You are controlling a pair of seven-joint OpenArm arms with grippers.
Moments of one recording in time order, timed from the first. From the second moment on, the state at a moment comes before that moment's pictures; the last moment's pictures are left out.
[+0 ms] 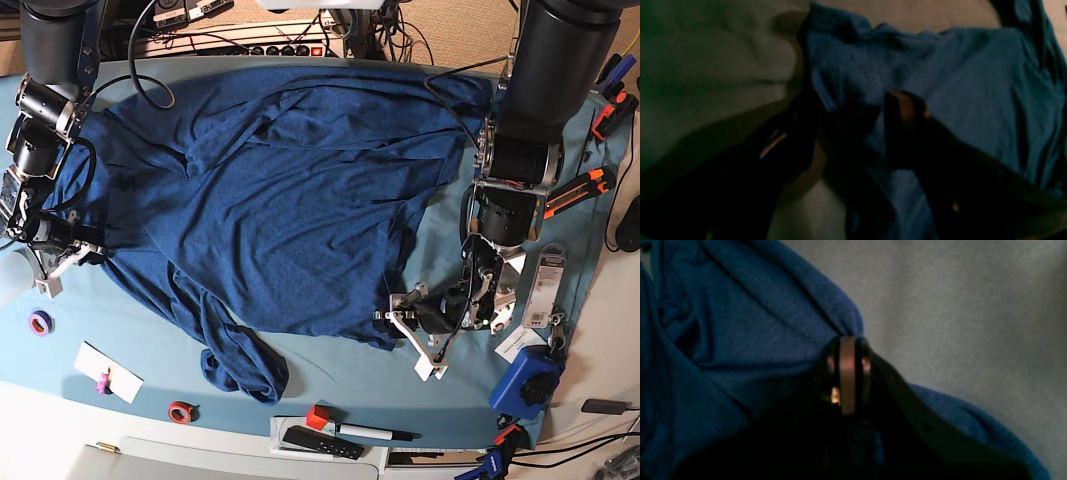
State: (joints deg) left arm -42.3 -4.2 8.5 28.7 -31.5 -22.0 38.3; right arm 32.7 34.0 21.3 30.5 19.8 40.3 -46.5
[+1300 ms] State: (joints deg) left arm -43.1 -7.2 8.6 32.3 -46.6 -40.5 47.3; right arm 29.8 33.2 27.2 38.7 17.5 38.6 -48.1
